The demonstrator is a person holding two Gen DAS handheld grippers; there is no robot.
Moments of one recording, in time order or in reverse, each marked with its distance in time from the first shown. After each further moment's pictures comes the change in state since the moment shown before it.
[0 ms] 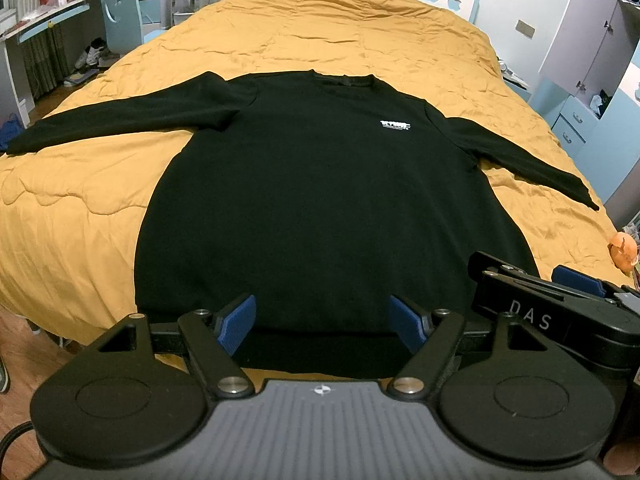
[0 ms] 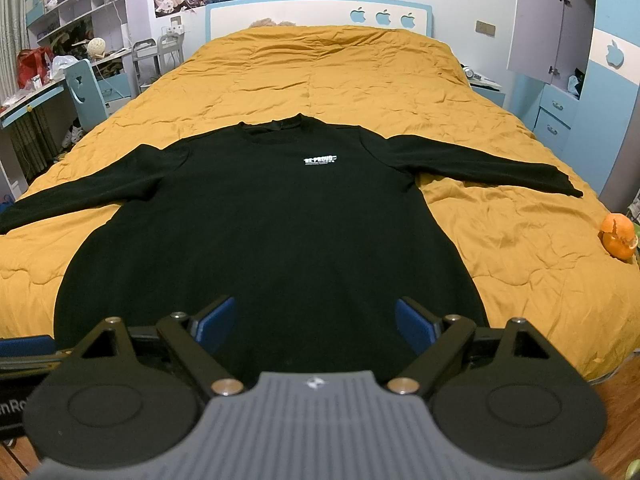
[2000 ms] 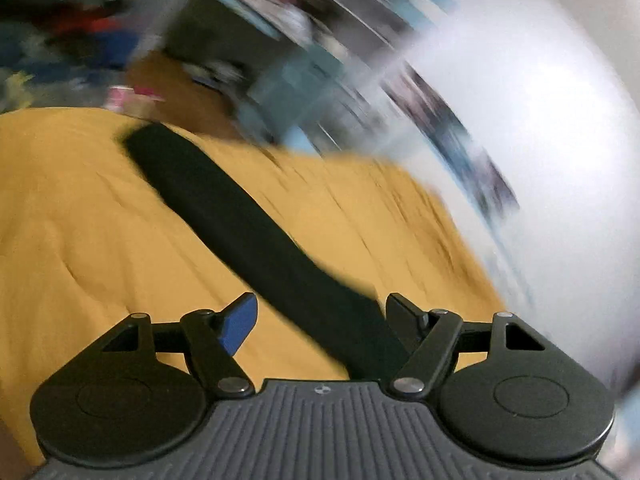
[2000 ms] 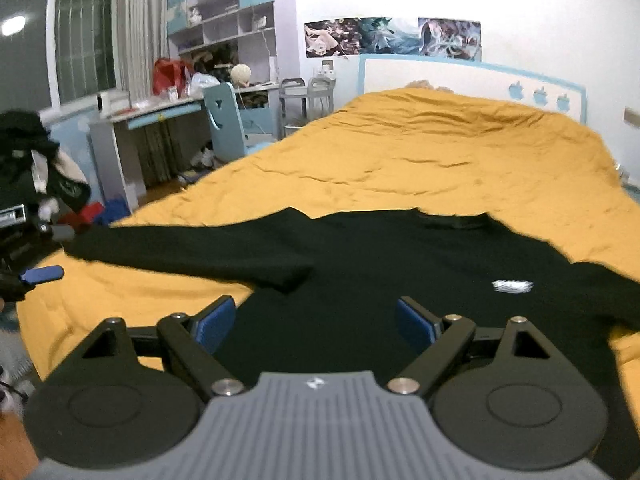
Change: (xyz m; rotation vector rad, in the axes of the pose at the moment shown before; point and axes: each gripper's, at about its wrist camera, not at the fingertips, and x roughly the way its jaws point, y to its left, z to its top) left arm 0.070 0.380 0.066 -0.832 -0.539 -0.128; right arm 0.122 0.144 0.092 -0.198 -0.182 0.392
